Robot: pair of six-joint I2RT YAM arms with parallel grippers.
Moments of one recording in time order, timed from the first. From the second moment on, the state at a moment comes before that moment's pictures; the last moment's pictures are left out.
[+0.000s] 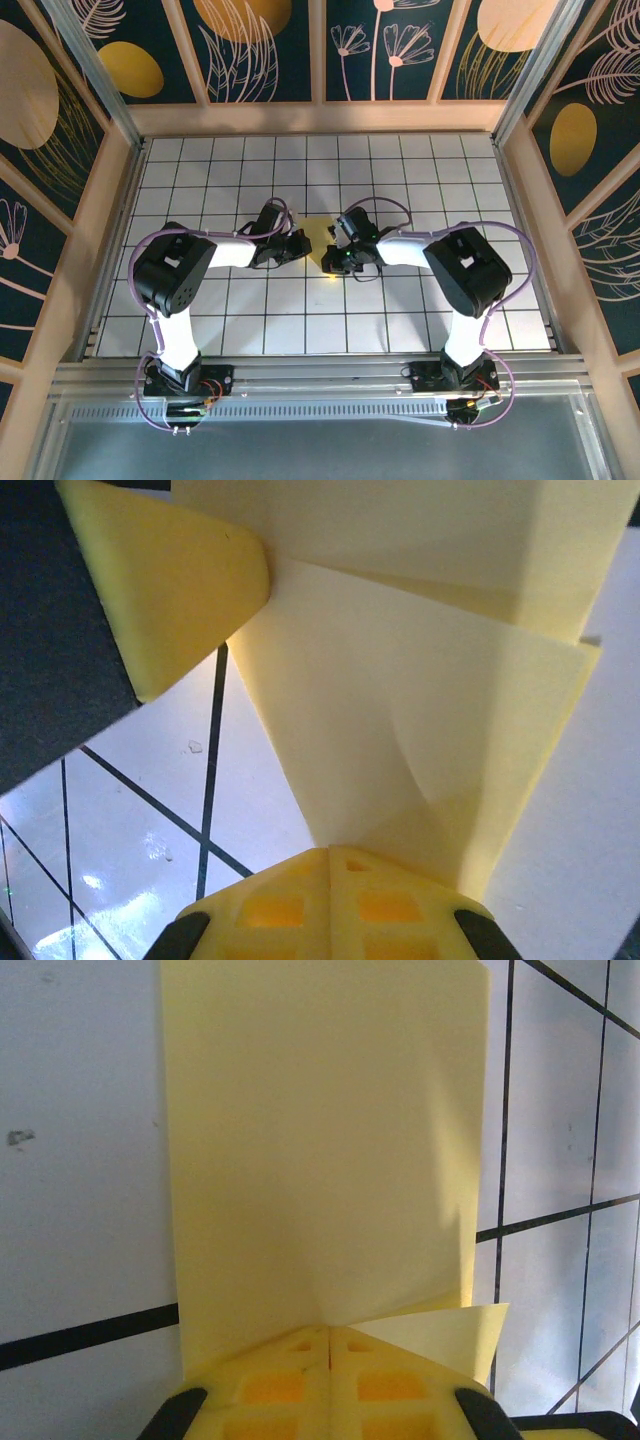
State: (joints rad) left arm -0.54 1.89 0.88 0.14 0.36 -0.82; right arm 0.67 1.83 0.94 -0.16 -0.44 0.56
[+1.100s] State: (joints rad) left arm -0.54 1.89 0.89 0.12 0.35 -0.82; right arm 0.67 1.76 0.86 -0.17 -0.43 0.56
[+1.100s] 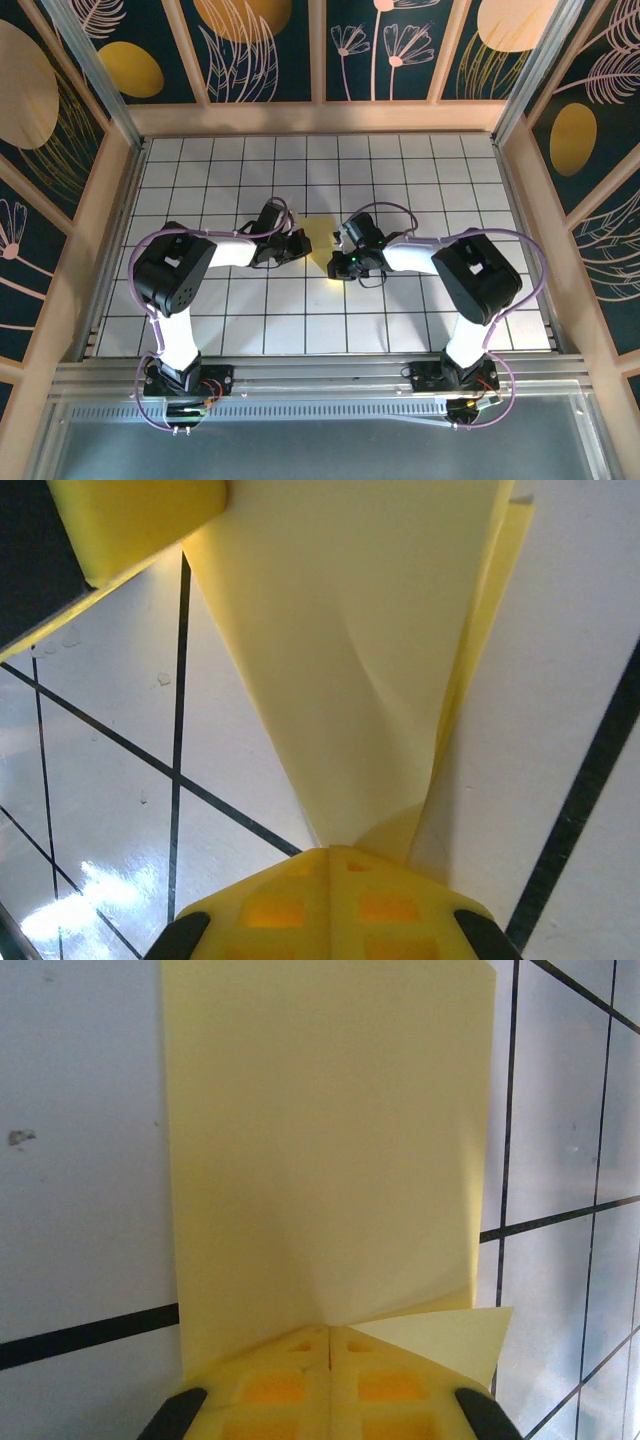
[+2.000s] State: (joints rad) left arm -0.55 1.84 0.81 0.20 0.36 -0.91; right arm 0.57 1.54 0.84 -0.26 -0.37 0.52
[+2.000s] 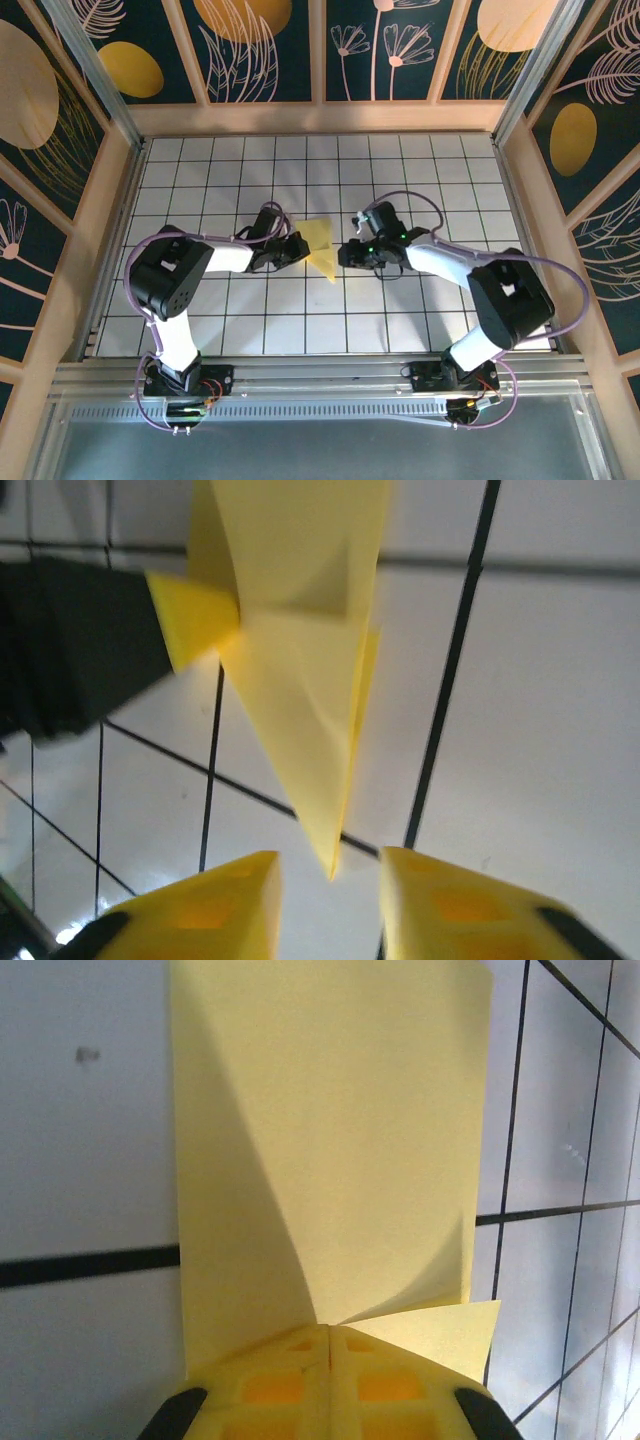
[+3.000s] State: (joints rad) left arm -0.46 1.66 0.76 0.16 0.31 -1.01; right arm 0.59 1.73 0.83 -0.03 -0.43 0.35
